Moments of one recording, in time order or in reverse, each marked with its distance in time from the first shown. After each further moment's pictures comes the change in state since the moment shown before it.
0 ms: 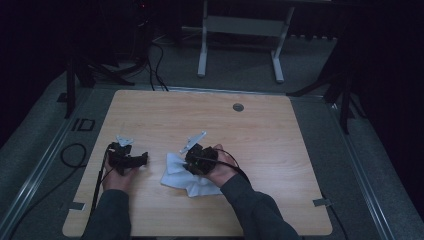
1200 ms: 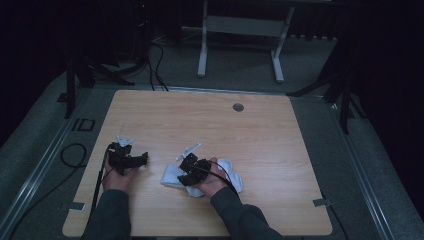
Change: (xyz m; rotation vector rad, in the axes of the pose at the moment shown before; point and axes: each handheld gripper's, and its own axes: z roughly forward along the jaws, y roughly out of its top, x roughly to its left) left arm 0.000 0.000 0.000 -0.001 -0.001 0.001; right arm 0.009 -0.021 0.055 0.035 -0.001 0.188
